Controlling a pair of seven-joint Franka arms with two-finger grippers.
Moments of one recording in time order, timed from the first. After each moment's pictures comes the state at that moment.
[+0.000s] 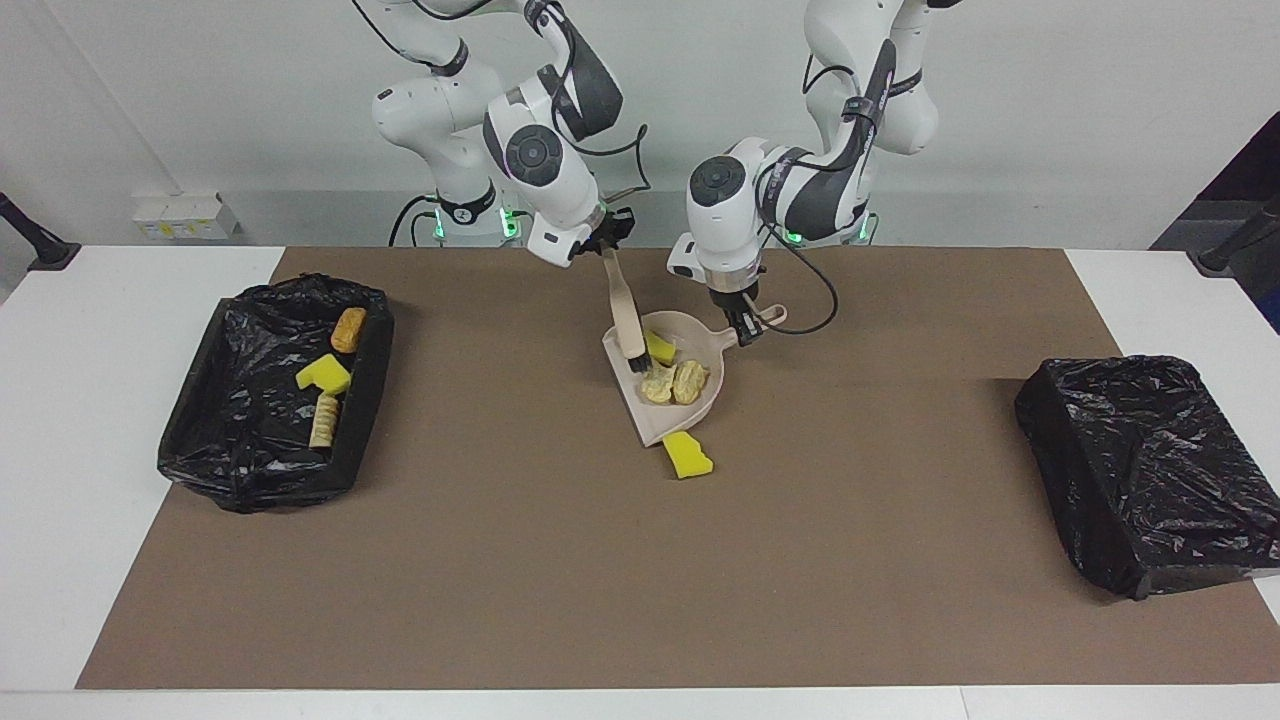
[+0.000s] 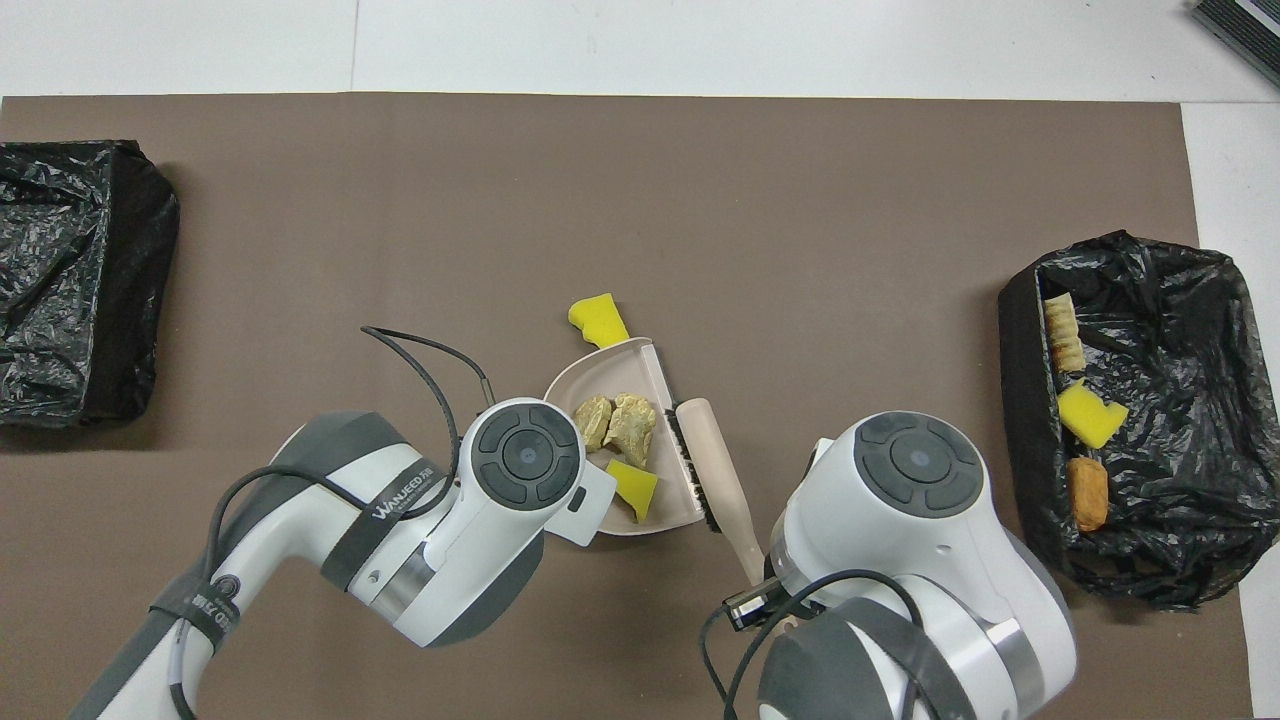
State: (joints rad) left arm -0.73 0.07 0.06 -2.10 0.15 2.02 0.58; right arm 0.52 -0.16 0.01 -2.17 0.21 1.68 0.06
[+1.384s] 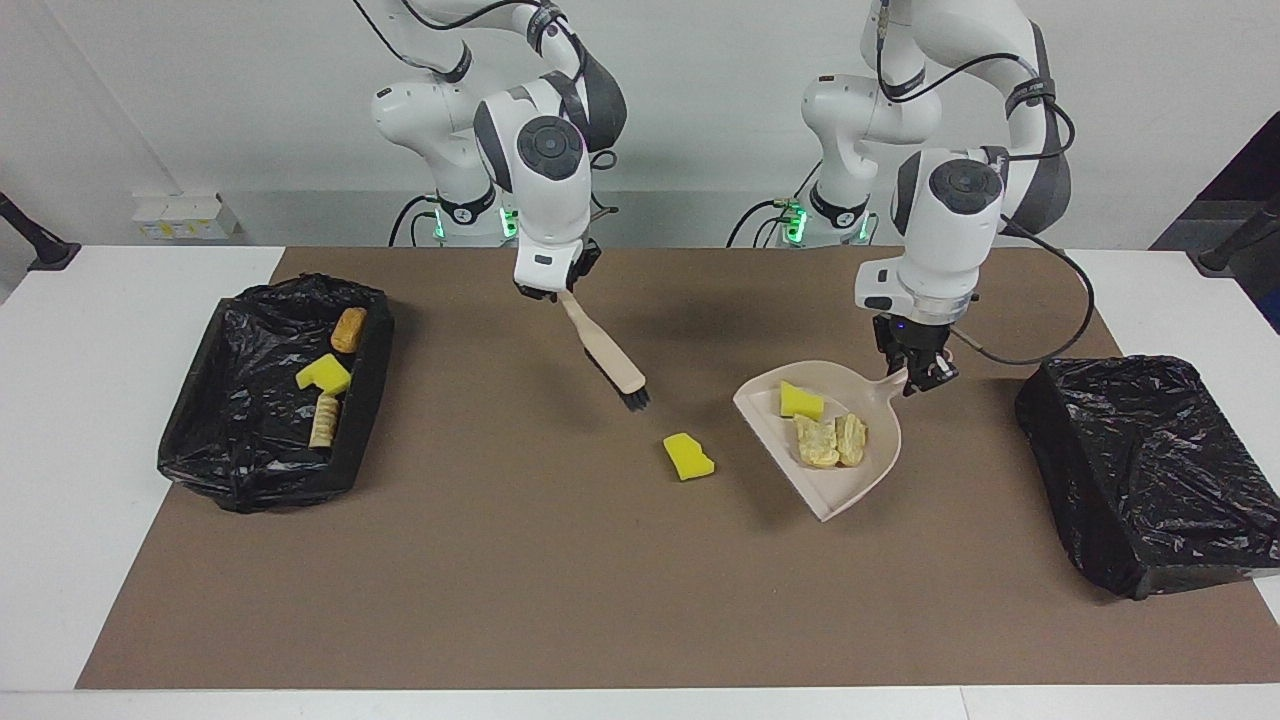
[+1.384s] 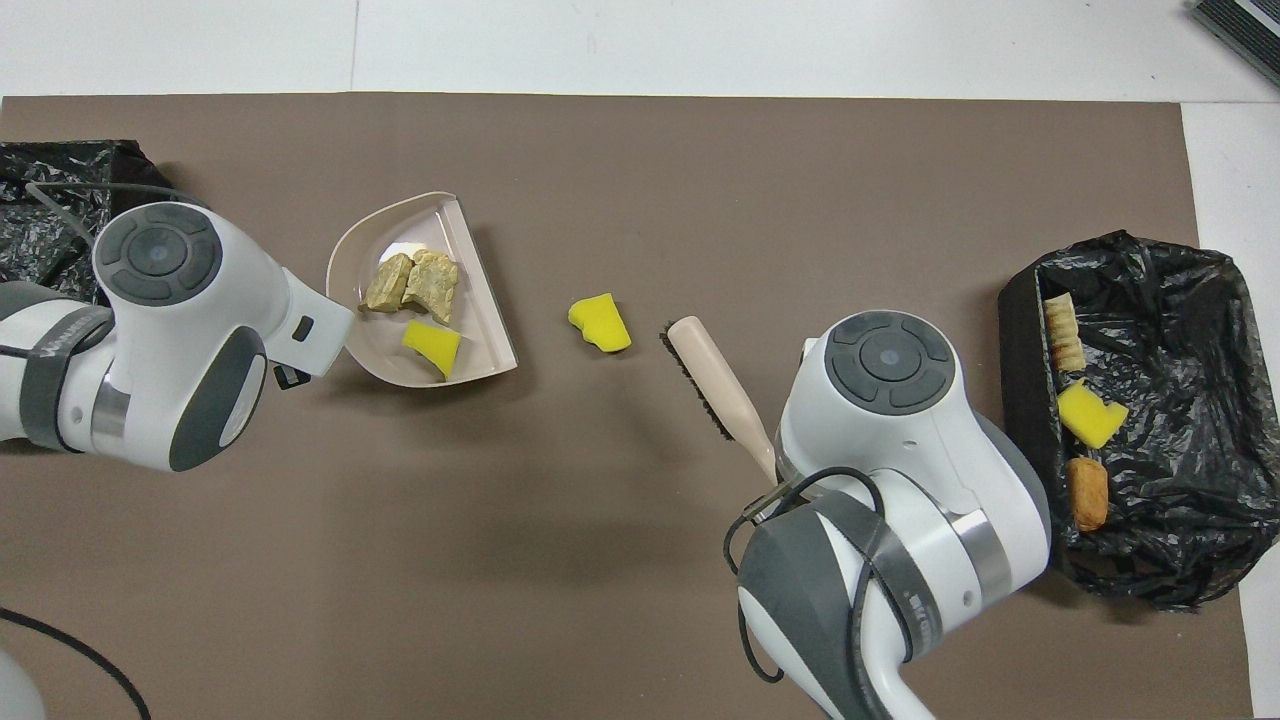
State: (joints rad) left arm -0.29 0.18 0.07 -1.94 0.27 2.12 0.93; right arm 0.46 0.02 0.00 -1.98 0.05 1.73 -0.11
